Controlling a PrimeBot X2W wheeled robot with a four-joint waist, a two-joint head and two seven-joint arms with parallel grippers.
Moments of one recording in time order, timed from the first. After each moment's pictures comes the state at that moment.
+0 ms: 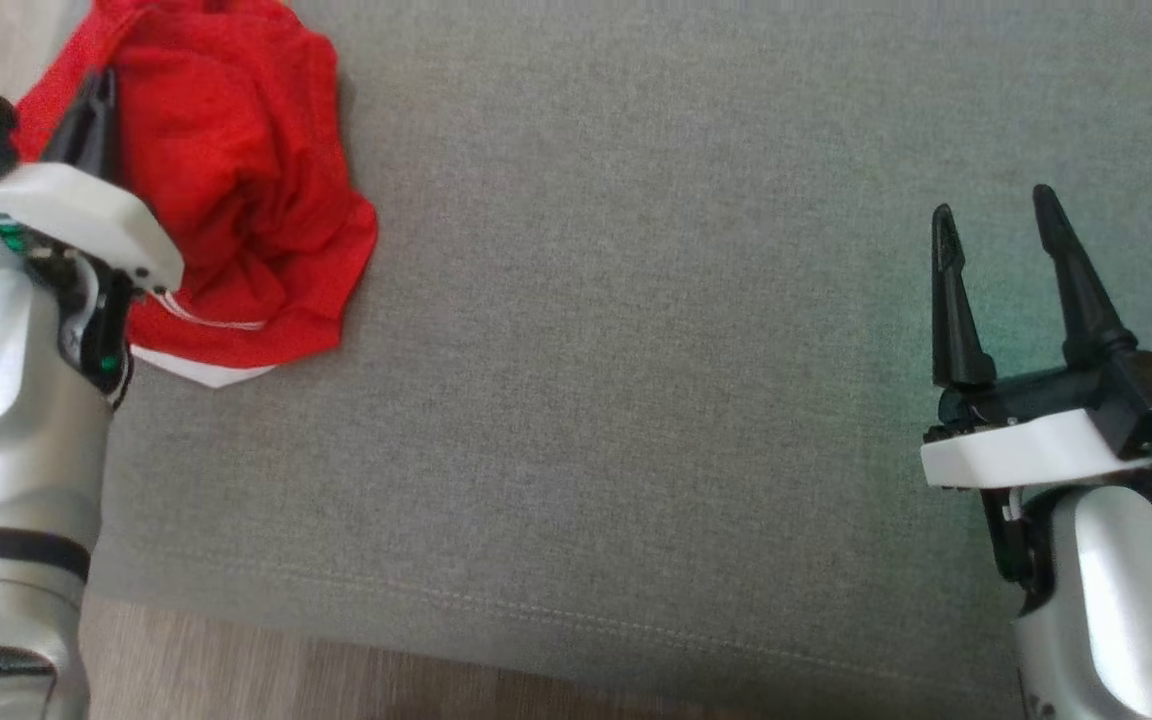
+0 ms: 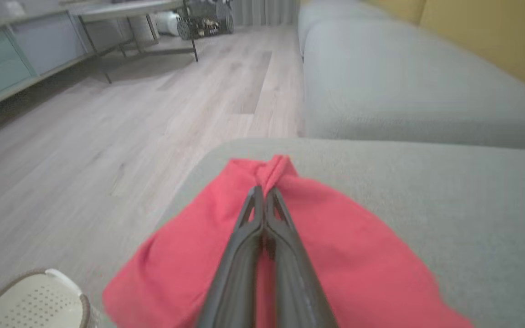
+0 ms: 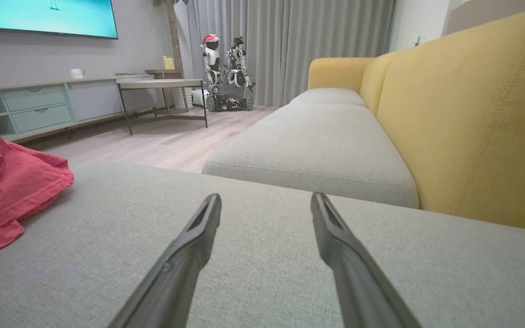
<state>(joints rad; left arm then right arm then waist) -0.86 0.27 -0.20 0.94 -0.30 -0.13 -0.24 -0.22 -0.05 0.01 0.04 -0.03 0.12 -0.17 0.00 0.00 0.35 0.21</state>
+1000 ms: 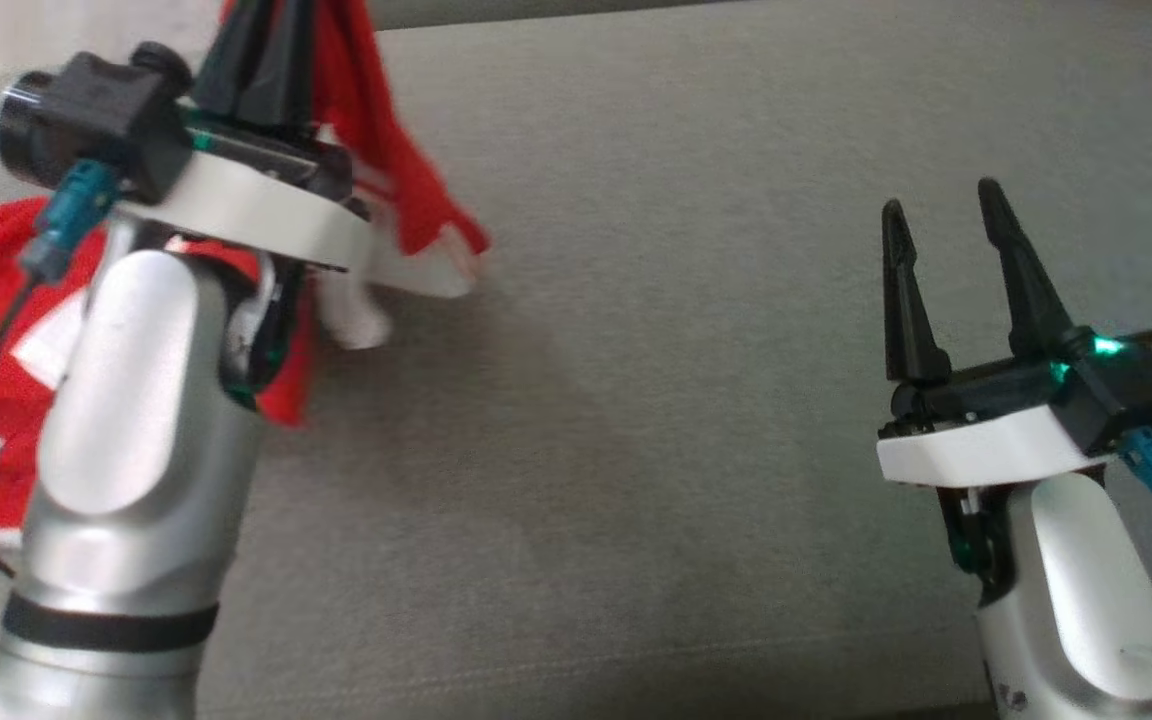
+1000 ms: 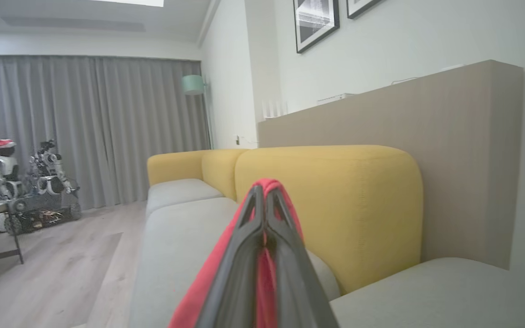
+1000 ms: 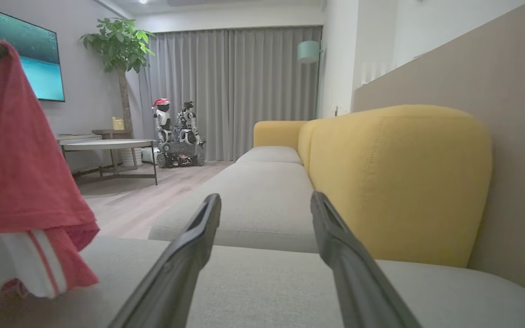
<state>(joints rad) -0.68 0.16 -0.28 0.22 -0.22 -0.06 -0.21 -0.26 -0.05 0.09 0.12 0.05 0.12 -0.25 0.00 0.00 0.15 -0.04</state>
